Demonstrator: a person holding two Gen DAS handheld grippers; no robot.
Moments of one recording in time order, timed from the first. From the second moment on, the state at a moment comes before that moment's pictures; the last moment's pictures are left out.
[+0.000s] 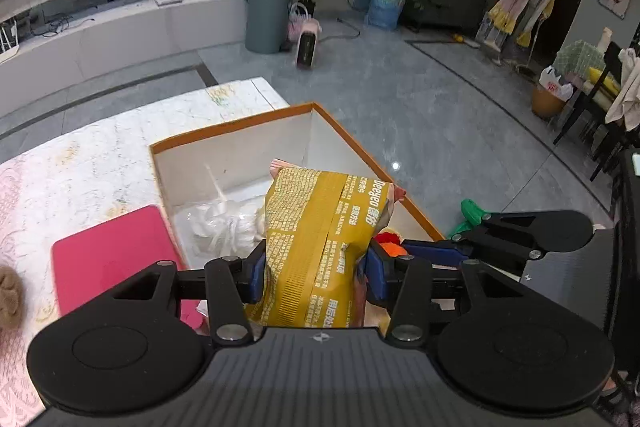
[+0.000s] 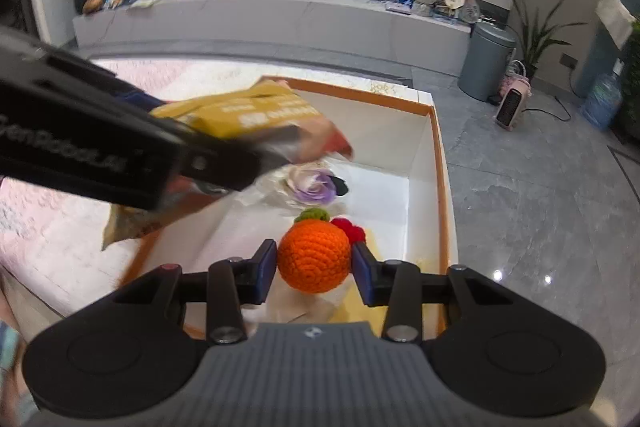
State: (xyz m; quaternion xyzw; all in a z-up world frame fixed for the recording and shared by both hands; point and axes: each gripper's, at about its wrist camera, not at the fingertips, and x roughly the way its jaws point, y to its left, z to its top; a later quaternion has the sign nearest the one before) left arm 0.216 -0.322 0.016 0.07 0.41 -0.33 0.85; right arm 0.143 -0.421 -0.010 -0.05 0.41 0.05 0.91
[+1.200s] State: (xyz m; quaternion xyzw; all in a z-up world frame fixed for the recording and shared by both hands) left arm 0.264 -0.357 -0.022 0.10 0.44 -0.34 0.83; right arm 0.211 -0.447 -0.047 -0.16 0.50 0.07 0.85
